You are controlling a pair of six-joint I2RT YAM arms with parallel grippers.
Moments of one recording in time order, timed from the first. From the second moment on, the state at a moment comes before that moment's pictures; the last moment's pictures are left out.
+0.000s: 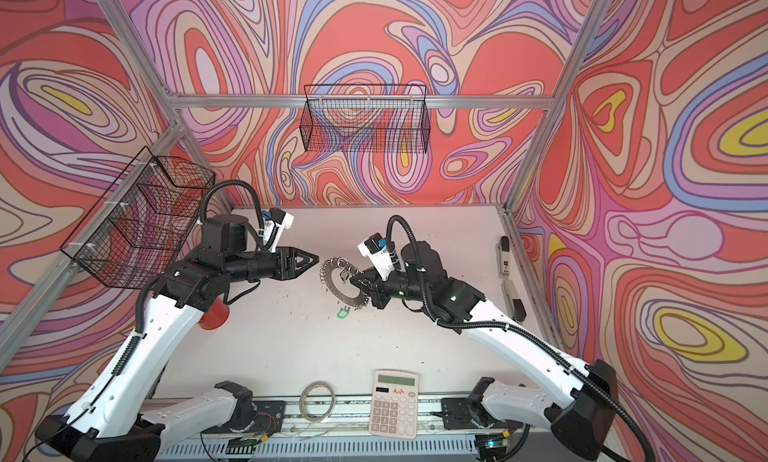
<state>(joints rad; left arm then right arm) -0.35 1.13 1.32 -0.79 0.59 -0.39 0.75 1.17 1.05 -0.24 -0.43 0.19</state>
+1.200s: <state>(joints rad) -0.44 1.18 1.23 -0.46 0.76 -0.69 0.75 1.17 0.99 -0.05 -0.41 0.27</state>
